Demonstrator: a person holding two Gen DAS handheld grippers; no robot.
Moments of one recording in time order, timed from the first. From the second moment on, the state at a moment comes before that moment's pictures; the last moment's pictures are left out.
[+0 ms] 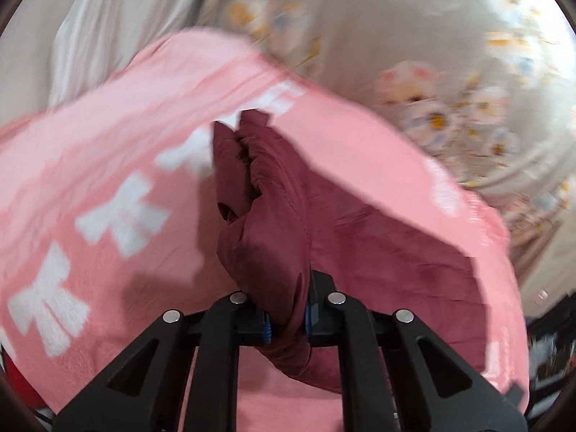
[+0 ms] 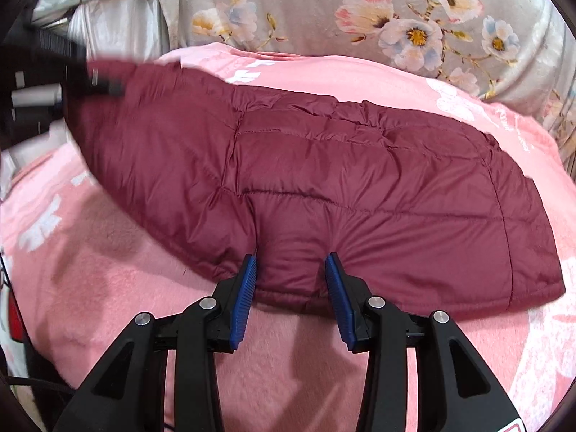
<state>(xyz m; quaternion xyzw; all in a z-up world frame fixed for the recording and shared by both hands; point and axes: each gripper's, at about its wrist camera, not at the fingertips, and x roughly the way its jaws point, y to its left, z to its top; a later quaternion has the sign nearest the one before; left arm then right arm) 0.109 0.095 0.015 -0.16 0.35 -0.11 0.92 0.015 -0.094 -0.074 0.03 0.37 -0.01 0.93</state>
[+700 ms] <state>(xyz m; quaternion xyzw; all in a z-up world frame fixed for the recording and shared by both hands) 0.066 -0.220 0.007 0.03 0.40 -0.31 0.86 -0.079 -0.252 -0.055 0.04 0.34 -0.18 0.92</state>
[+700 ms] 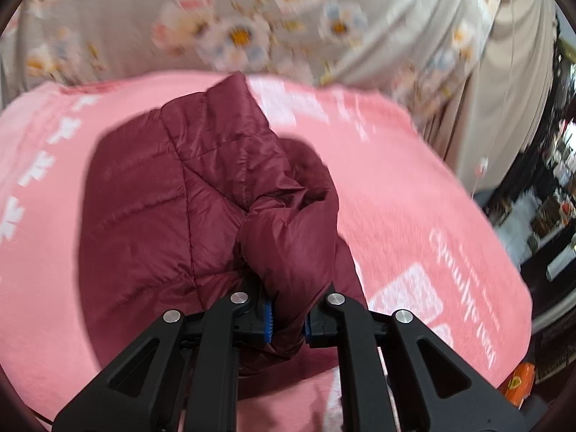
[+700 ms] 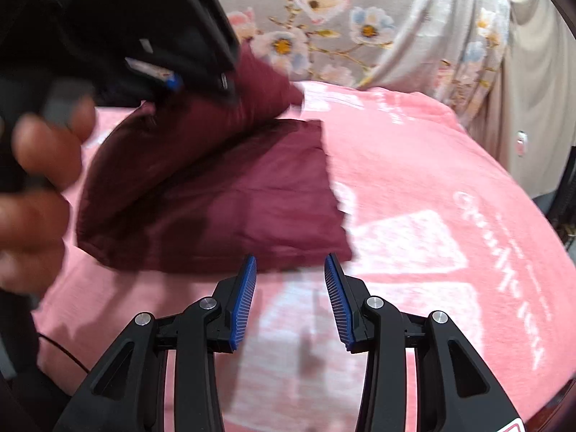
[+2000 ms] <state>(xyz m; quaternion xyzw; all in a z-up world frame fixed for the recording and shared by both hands) 0.110 -0.128 0.043 -0.02 0.36 -0.16 0.92 -0.021 -0.336 -0.026 0.17 0.30 -0.11 0.93</state>
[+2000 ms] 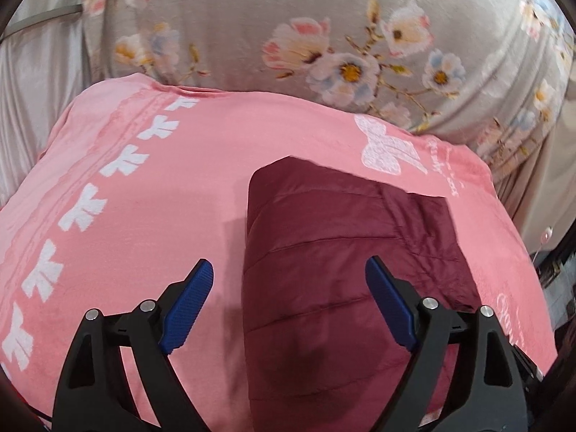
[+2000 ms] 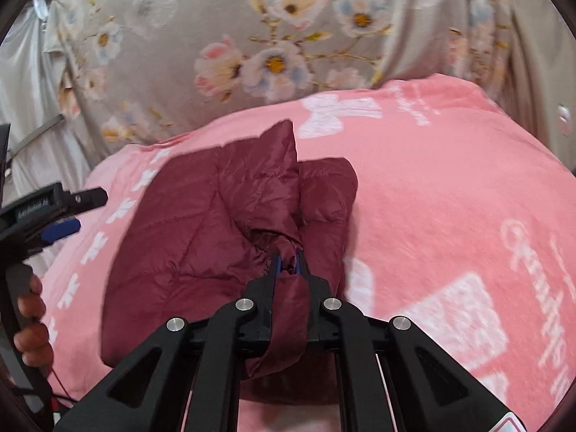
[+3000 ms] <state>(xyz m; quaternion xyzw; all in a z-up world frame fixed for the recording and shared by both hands) 0.156 -0.205 0.049 0.04 0.36 -0.15 0.92 0.043 -0.348 0.032 0.11 0.29 -0.14 0.94</state>
